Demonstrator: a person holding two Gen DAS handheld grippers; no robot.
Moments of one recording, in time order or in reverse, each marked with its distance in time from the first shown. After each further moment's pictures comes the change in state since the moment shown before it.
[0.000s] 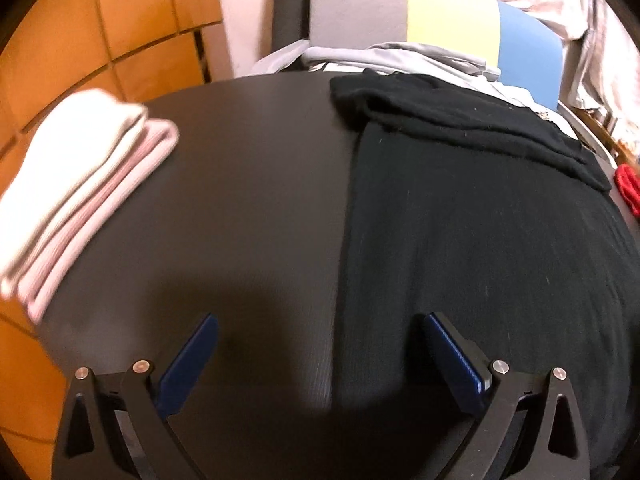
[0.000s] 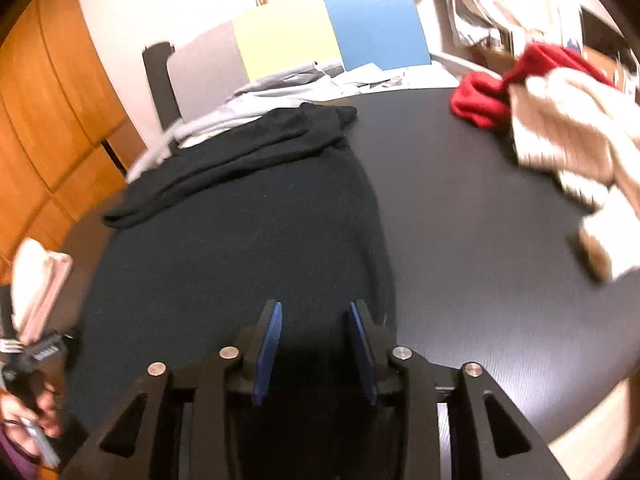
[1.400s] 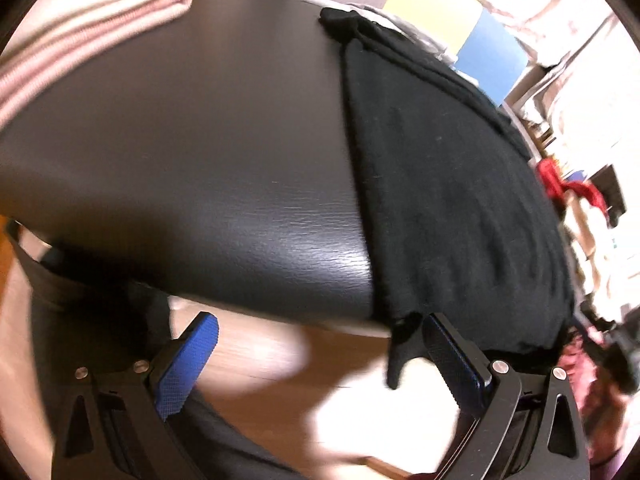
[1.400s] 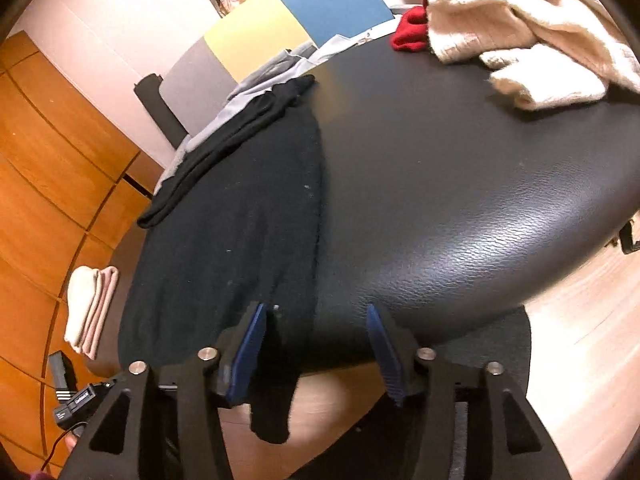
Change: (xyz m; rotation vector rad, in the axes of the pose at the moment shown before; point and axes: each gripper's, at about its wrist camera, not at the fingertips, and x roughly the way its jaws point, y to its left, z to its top) left arm -0.018 0.058 -0.091 -0.150 0.213 -0.419; right arm -0.051 -0.060 -0.071 0.232 0.048 0.186
